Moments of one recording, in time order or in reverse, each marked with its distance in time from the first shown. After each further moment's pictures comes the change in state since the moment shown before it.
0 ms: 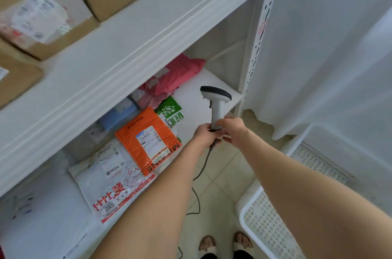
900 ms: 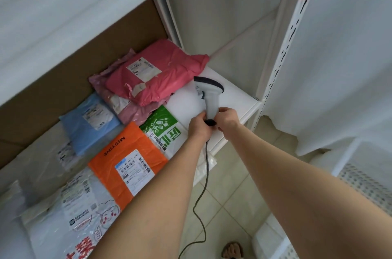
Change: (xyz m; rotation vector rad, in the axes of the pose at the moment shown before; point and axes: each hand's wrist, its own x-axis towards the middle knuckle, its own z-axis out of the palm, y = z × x) left_hand 0.195 -0.009 -0.023 0.197 0.318 0.144; right_hand 0.201 -0.011 0.056 -0.116 0.018 -0.102
